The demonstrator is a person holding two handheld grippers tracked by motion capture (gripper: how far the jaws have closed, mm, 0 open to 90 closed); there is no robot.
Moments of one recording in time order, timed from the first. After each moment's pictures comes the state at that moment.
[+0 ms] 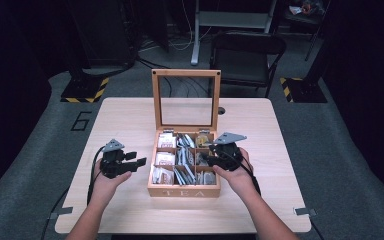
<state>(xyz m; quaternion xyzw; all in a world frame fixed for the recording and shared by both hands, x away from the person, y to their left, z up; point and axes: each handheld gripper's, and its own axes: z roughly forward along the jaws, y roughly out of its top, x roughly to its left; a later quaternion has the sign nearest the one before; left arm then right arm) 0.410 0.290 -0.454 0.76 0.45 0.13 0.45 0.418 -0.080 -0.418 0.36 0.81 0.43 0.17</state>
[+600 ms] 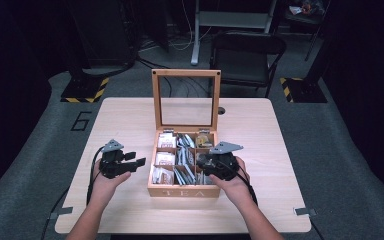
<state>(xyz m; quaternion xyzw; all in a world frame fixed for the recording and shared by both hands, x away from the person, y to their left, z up) 0.409 0.290 -0.455 0.76 0.45 0.13 0.45 0.399 -0.071 -0.433 0.36 0.81 0.43 0.16</state>
